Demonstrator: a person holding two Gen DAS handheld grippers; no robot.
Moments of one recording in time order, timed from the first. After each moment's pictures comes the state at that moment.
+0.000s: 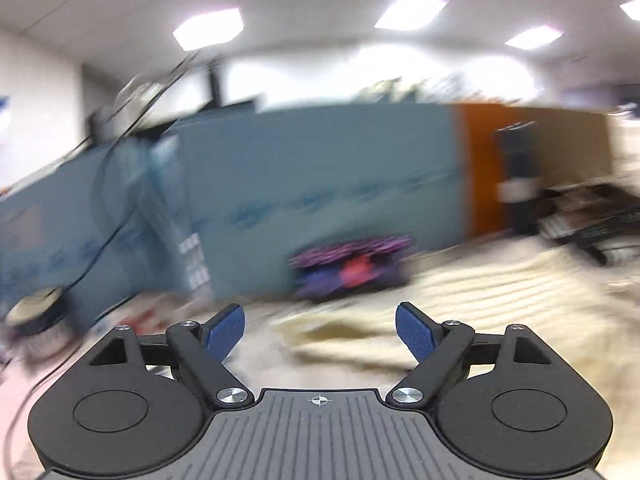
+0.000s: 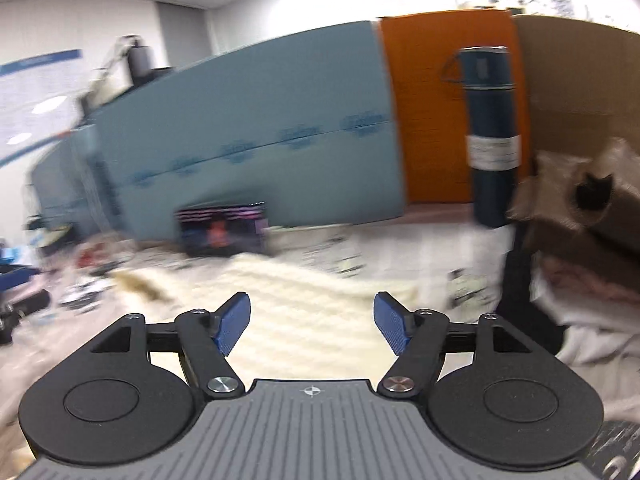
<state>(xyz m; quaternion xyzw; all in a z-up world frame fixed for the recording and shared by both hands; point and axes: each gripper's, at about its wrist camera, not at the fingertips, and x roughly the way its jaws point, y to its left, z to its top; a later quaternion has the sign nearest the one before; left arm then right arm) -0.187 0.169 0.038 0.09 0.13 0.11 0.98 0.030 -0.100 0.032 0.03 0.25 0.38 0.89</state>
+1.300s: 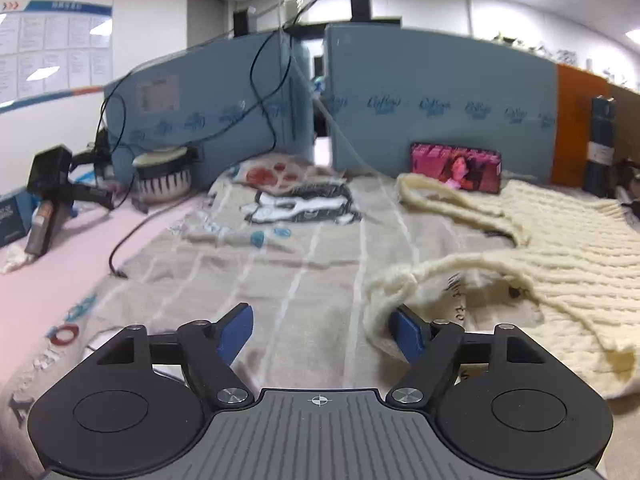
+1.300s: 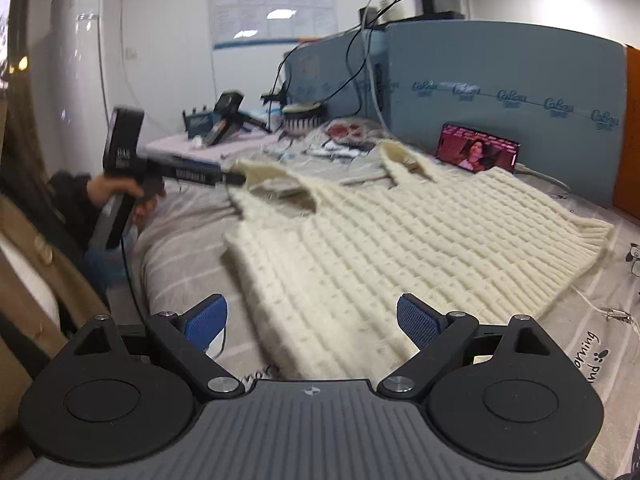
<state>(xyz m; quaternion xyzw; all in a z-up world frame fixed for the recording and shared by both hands) -0.292 0.204 -0.007 -0.01 0.21 0.29 0.93 -0.123 -0.144 -0.004 -0.14 0.20 0.66 0.71</state>
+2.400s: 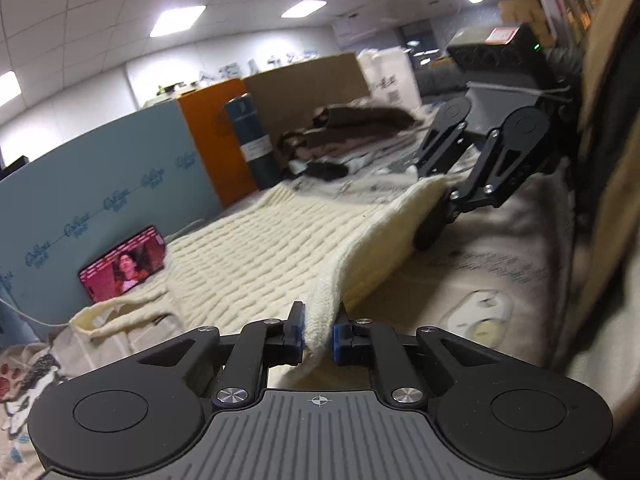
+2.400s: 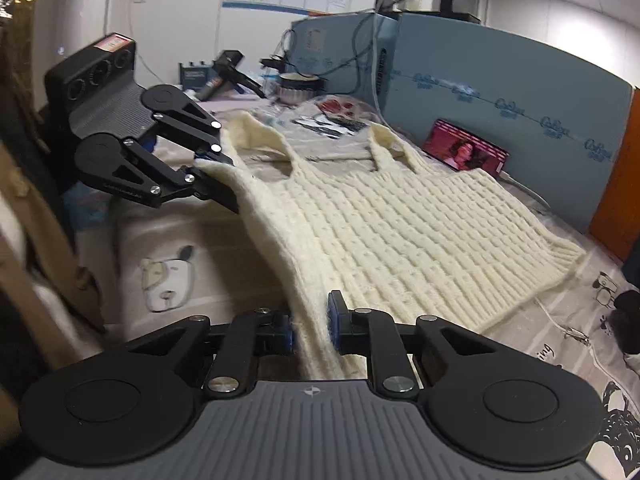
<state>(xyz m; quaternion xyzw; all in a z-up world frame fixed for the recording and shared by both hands) -0.266 0.099 -0.016 0.20 0.18 -0.17 0.95 -0.121 -0.155 -0.004 -0.22 0.17 0.64 0.71</state>
